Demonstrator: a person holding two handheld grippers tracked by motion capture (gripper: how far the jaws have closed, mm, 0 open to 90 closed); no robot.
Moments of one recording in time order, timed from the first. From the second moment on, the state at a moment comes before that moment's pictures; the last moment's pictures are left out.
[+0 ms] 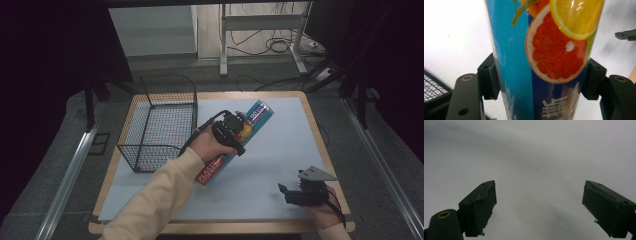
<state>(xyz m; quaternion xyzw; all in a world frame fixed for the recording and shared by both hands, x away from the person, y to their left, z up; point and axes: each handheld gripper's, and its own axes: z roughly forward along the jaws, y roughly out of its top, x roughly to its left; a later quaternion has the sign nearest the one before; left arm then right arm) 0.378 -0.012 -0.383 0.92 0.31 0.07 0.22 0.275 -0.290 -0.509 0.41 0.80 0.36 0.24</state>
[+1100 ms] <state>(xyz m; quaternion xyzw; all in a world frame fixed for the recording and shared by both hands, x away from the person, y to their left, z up) 0.410 -0.005 -0.323 0.91 0.31 0.11 0.24 0.275 -0.290 -0.509 0.41 0.81 0.36 0.24</state>
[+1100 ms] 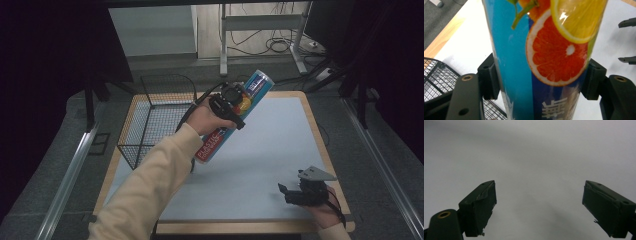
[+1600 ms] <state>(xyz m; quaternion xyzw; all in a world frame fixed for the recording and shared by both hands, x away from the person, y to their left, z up) 0.434 0.006 -0.311 0.91 0.32 0.12 0.24 0.276 -0.291 -0.510 0.41 0.81 0.36 0.23</state>
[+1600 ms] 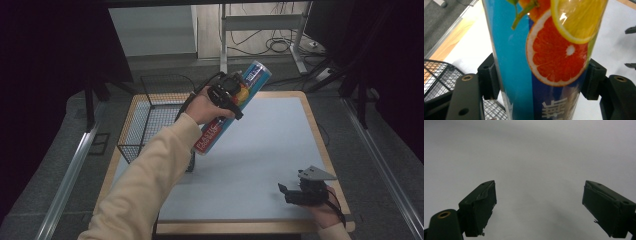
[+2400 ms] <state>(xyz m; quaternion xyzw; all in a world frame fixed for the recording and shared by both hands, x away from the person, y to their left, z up) 0.460 0.055 -0.293 0.89 0.37 0.14 0.23 0.278 -0.292 -0.511 0.41 0.81 0.35 0.23</state>
